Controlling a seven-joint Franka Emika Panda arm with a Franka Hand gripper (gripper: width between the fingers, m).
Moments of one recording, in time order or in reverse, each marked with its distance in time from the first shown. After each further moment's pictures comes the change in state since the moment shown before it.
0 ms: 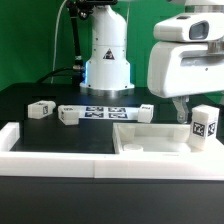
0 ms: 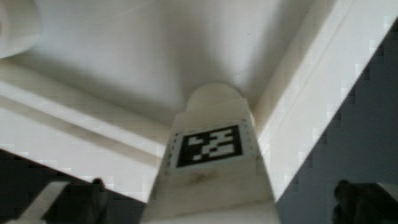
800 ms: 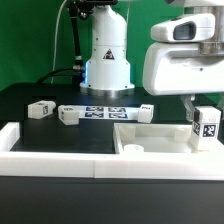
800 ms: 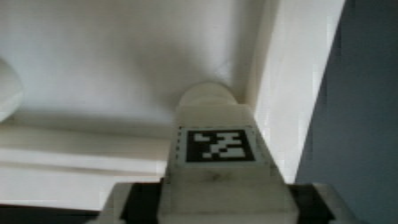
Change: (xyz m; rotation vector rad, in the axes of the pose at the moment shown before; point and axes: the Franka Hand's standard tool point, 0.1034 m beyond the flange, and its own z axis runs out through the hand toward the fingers) arm 0.002 -0.001 0.002 0.020 0.045 0.481
